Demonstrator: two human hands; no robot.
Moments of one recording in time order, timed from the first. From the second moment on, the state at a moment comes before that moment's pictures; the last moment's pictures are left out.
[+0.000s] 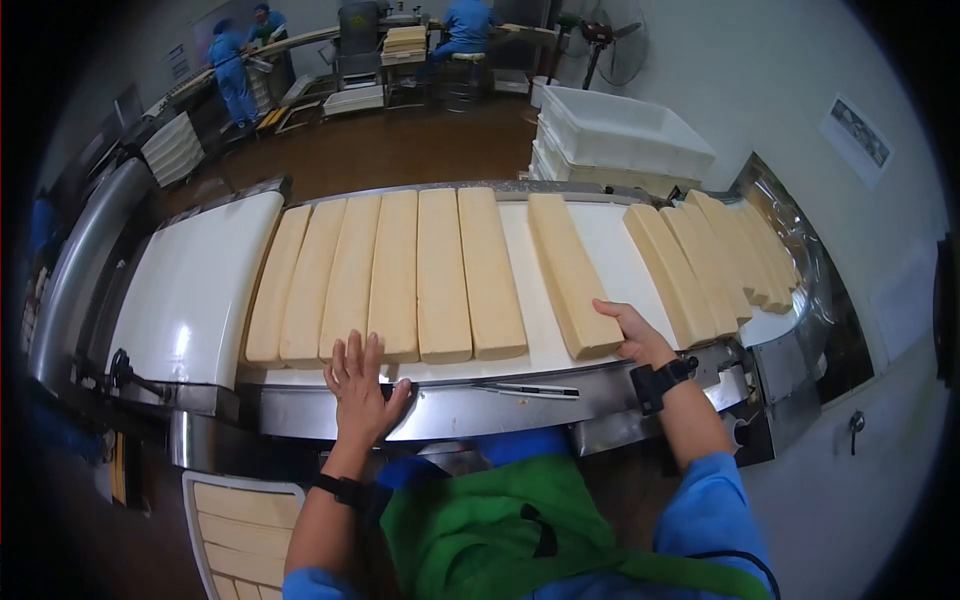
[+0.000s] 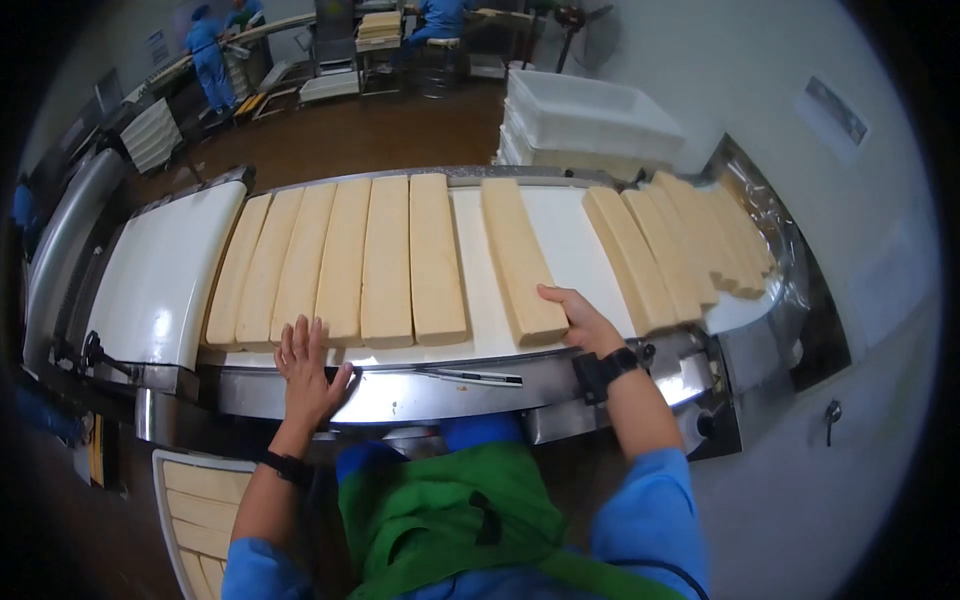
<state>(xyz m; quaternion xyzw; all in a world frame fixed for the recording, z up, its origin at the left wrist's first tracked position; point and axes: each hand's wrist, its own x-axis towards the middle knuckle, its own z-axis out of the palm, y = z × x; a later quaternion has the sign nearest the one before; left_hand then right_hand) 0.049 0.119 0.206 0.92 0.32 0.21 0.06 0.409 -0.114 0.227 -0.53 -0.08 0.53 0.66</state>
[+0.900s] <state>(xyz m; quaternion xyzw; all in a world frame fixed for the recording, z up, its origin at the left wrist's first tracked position) 0.047 0.119 0.201 0.92 0.32 0.22 0.05 0.408 -0.130 0.256 -0.99 -0.11 -0.06 0.05</state>
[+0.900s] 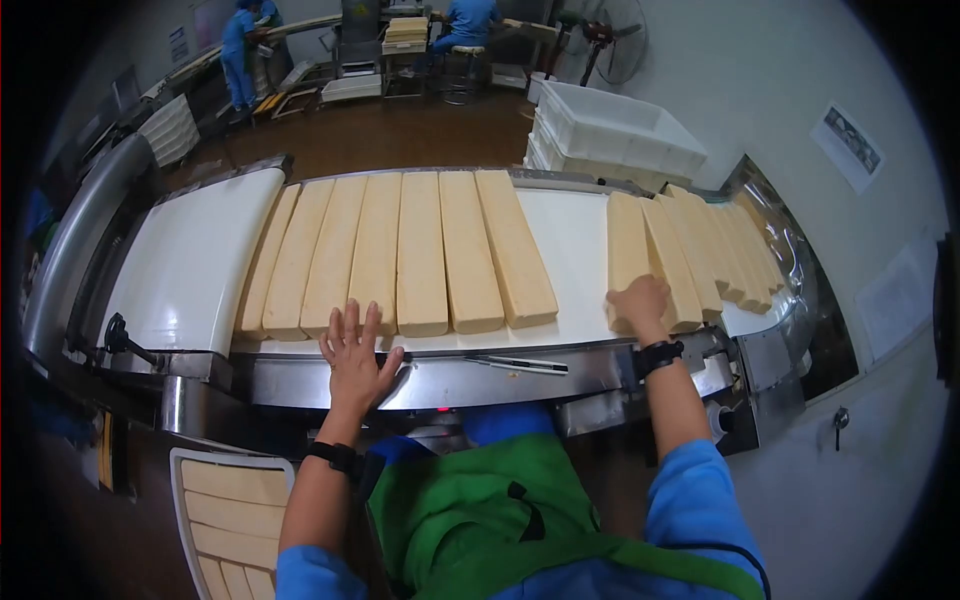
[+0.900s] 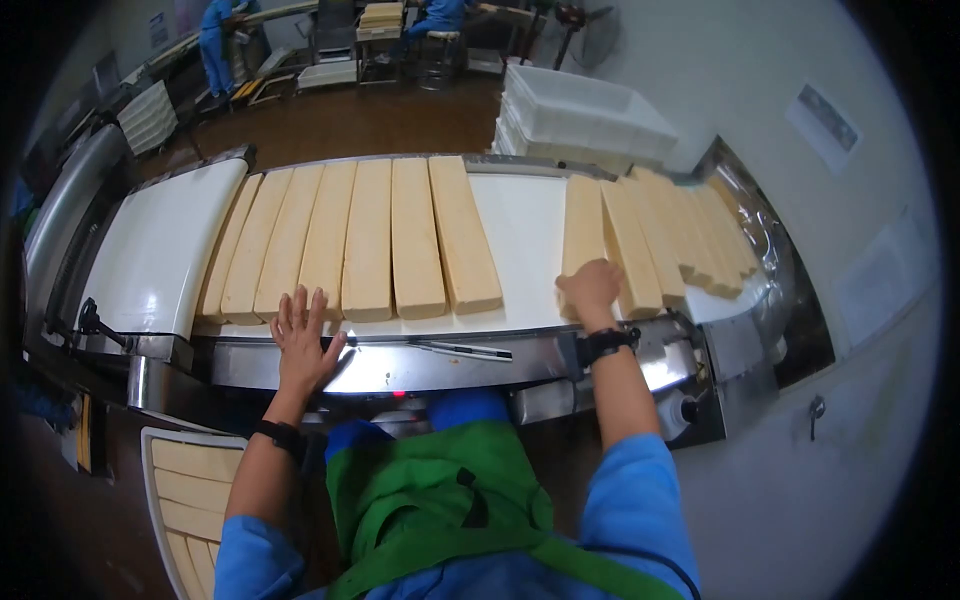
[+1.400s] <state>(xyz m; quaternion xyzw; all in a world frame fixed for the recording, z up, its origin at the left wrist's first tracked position) 0.046 0.117 0.205 0.92 0.33 0.22 0.07 0.415 -0.101 0.224 -0.80 -0.44 0.15 0.37</state>
